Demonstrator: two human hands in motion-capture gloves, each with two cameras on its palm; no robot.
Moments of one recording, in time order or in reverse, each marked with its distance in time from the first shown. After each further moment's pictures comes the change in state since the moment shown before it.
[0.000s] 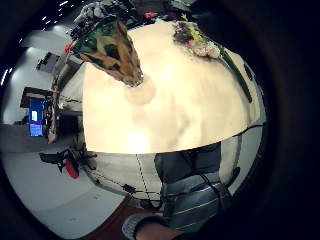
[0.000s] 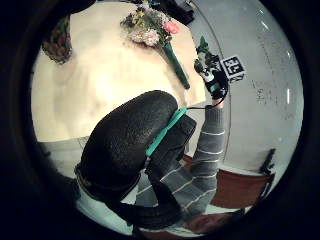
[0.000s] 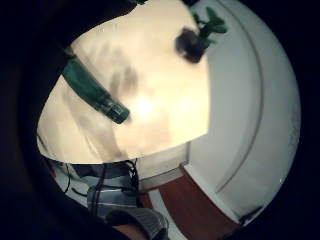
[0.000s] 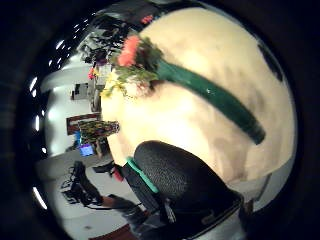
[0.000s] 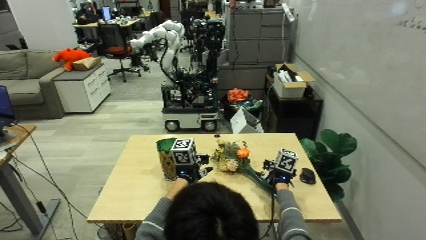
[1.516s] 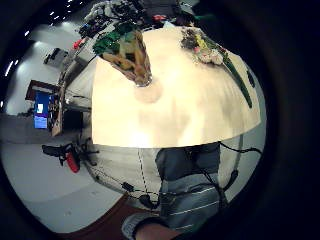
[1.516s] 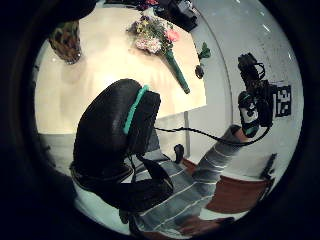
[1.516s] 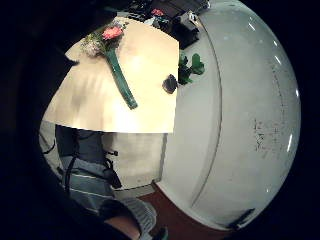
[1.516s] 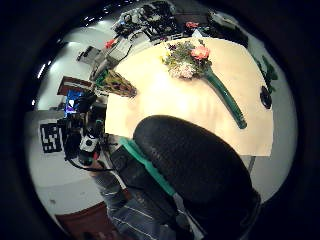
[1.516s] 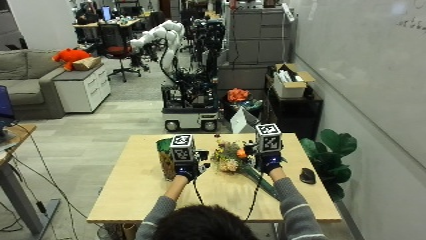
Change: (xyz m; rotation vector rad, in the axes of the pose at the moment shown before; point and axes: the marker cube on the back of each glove) left arm -0.023 -0.011 -0.024 0.110 0.002 -0.081; right arm -0.098 0.103 -0.111 0.082 0.172 -0.391
